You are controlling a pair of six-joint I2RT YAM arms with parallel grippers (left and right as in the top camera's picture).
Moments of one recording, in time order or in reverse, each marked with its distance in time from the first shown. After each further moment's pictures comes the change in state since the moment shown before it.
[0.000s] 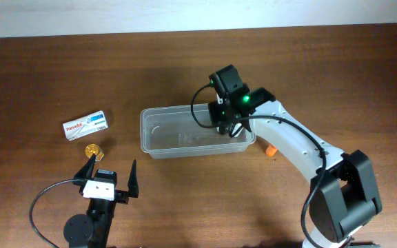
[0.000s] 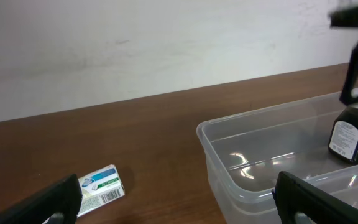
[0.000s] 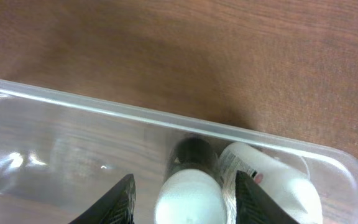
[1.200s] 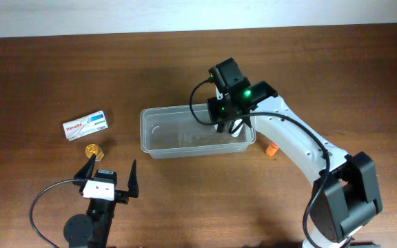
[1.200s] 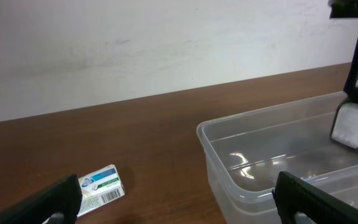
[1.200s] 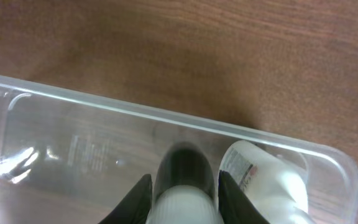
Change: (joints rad) left arm 0.000 0.000 0.000 0.000 0.000 0.000; right arm -0.001 0.000 0.019 -0.019 -0.021 0.001
